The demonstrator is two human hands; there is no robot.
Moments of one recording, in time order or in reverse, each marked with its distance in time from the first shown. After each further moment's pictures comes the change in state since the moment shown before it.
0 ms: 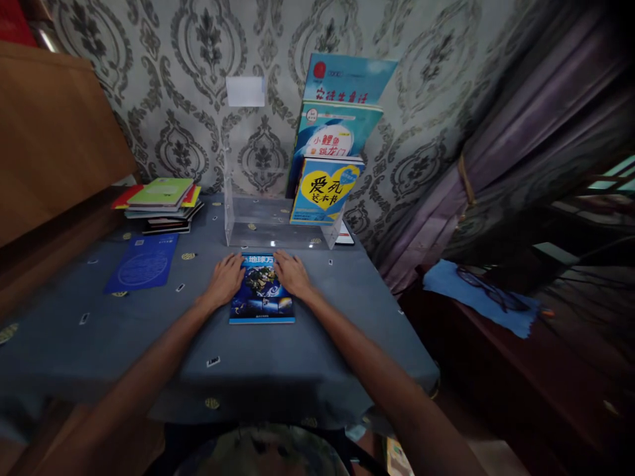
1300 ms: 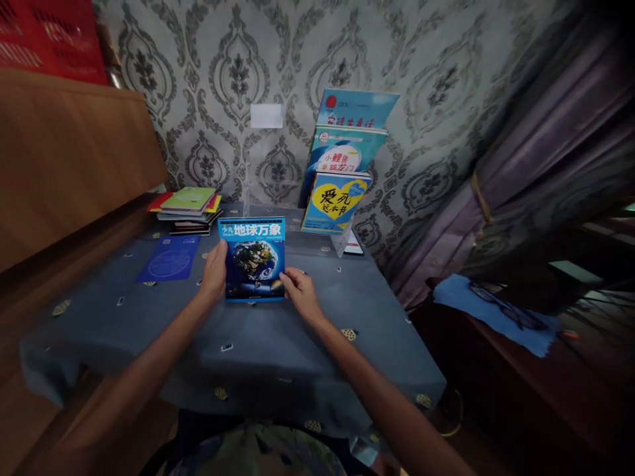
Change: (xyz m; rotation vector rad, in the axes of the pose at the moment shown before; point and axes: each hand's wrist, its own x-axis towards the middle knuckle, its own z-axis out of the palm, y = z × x) left_hand -0.014 0.039 -0.089 -1.266 0.513 -0.409; right_hand -0.058 -0.041 -0.012 1.011 0.226 -0.109
